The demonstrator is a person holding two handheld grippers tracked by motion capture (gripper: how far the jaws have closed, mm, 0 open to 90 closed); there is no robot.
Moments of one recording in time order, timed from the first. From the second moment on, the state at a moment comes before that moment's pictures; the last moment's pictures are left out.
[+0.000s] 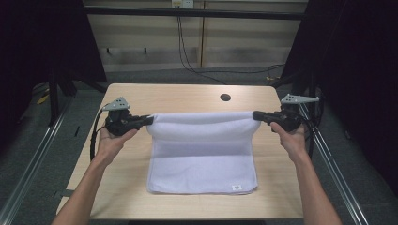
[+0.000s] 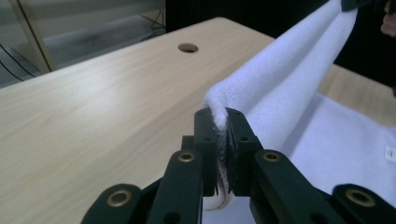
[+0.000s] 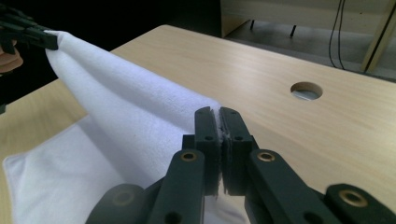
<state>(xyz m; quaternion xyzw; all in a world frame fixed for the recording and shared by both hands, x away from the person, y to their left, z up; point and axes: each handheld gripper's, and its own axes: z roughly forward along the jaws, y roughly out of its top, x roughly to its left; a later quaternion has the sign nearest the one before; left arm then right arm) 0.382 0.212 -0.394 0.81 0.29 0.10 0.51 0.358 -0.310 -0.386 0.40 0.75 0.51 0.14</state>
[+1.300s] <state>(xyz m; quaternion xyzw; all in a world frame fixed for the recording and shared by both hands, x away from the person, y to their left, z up) 0.235 0.236 -0.472 0.85 0.25 -0.02 0.47 0.207 -0.299 -0.471 0.38 0.82 0.43 0.02</state>
